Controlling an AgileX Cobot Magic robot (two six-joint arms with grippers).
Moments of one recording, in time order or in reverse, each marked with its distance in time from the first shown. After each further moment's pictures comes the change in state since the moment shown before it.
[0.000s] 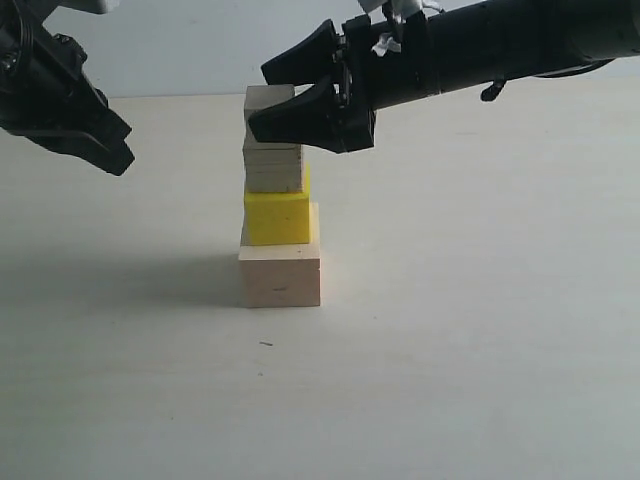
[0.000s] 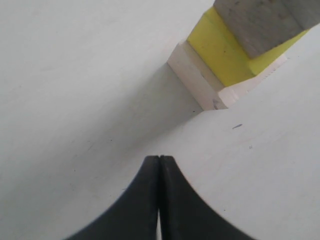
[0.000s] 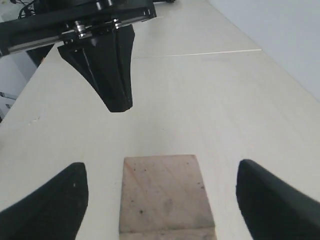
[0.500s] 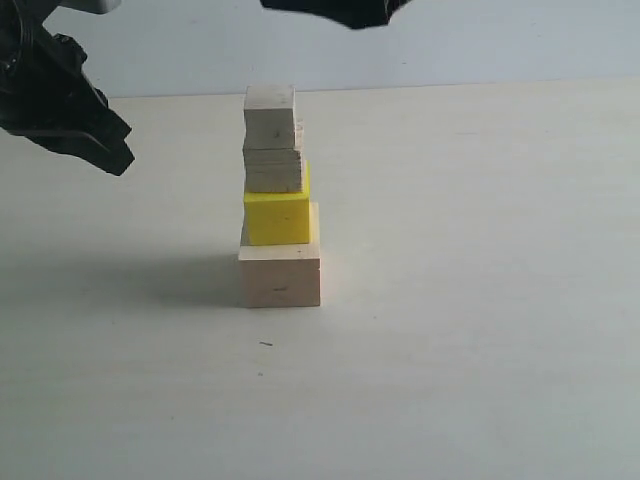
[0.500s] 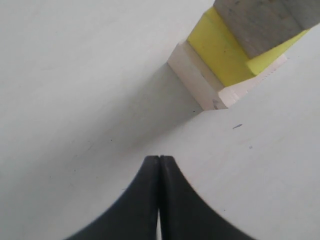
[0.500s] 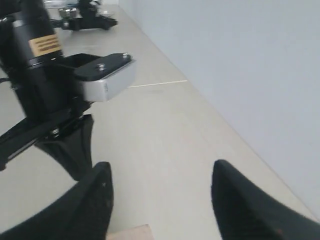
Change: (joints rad) left arm 0.000 0.000 0.000 0.000 0.000 0.000; right arm 0.000 -0.287 0.000 -0.038 -0.208 0.247
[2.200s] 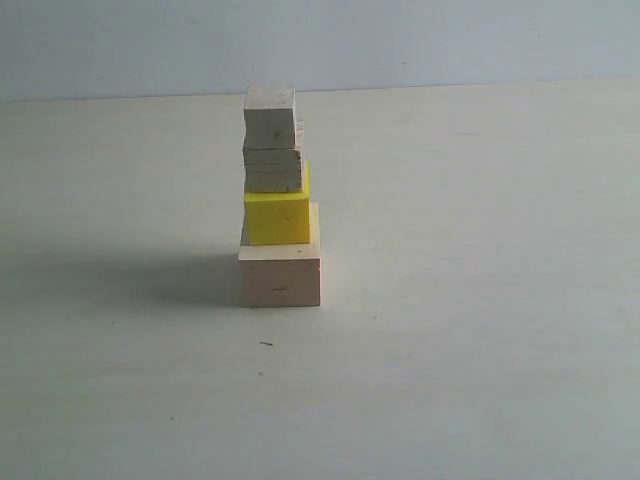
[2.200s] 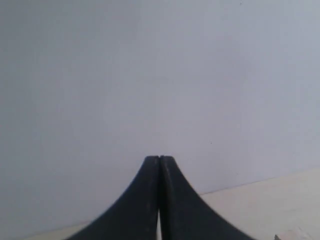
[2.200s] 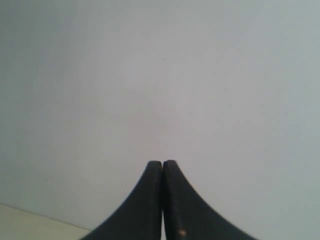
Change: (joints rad) left arm 0.002 -0.859 0.561 -0.172 -1.003 0.016; right arm -0.114 -1.064 0.552 -0.831 -0.789 0.978
